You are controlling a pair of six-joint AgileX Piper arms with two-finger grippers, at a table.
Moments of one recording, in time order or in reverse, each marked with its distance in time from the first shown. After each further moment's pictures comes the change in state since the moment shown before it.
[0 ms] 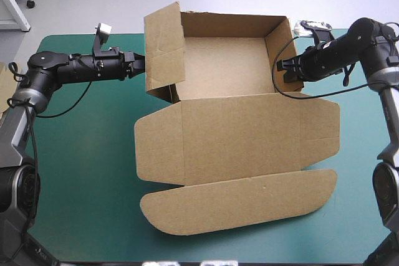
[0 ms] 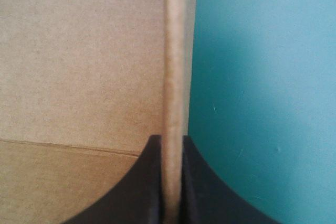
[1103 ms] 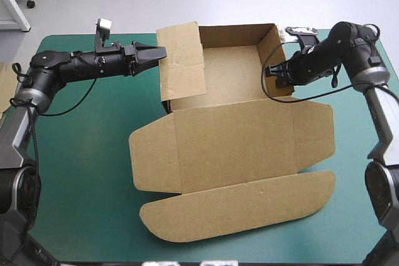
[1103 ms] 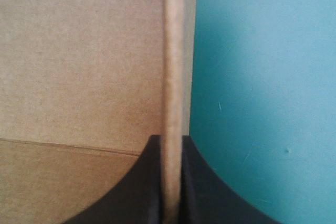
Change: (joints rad) left arm -0.027 -0.007 0.000 -0.082 -0.004 -0.011; right arm 0.091 0.024 0.000 -0.089 -0.025 0.063
